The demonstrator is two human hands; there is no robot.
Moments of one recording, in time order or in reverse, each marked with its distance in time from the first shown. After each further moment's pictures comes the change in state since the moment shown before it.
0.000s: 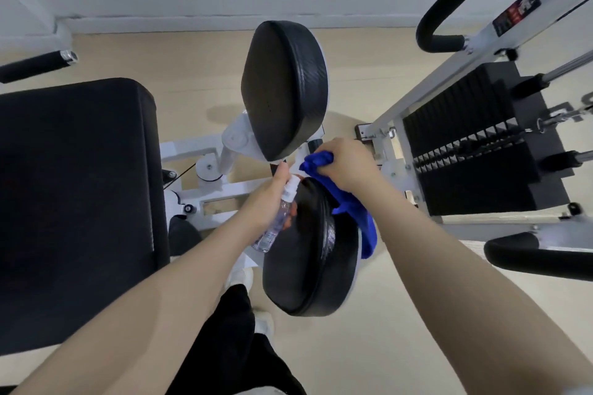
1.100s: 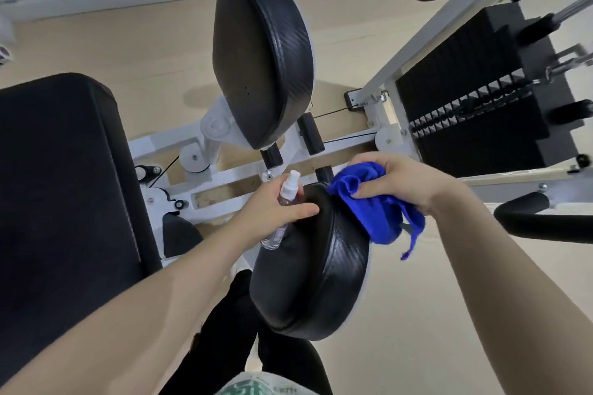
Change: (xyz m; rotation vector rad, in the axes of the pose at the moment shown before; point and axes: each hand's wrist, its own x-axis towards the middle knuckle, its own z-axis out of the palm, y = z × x) left_hand 0.022 -0.018 -0.007 0.231 -0.136 0.115; right_hand -0.041 0.055 -0.021 0.922 -0.456 0.217
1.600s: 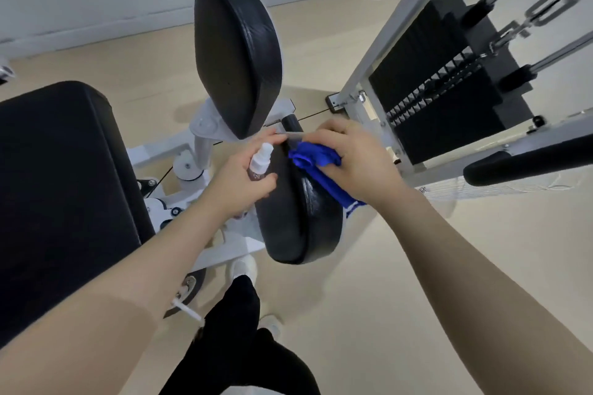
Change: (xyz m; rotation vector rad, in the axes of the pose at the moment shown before) left_hand -0.051 0.020 -0.003 0.249 0.091 0.398; right_hand -0.038 0.022 0.063 -0.931 0.625 -0.686
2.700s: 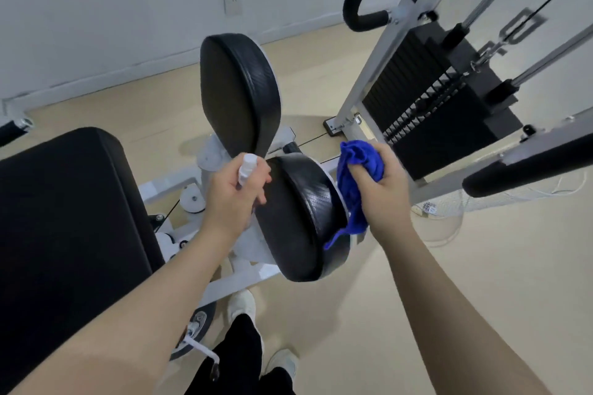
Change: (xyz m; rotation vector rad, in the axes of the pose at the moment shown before) left_hand -0.009 0.016 -0.001 -0.185 0.238 0.068; right_hand -0.037 -0.010 0.018 0.773 0.566 0.617
